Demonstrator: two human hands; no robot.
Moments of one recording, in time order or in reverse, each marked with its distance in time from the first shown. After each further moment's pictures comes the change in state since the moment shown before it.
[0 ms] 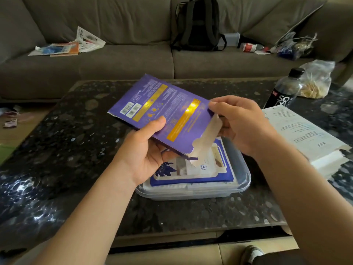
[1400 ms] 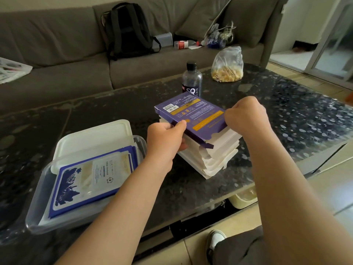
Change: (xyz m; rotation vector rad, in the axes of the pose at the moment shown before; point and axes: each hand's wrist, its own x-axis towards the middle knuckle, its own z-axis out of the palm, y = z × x) left_hand 0.045 -0.146 0.210 0.736 0.133 0.037; right_hand -0.023 0.021 -0.234 -0.693 0.643 0.264
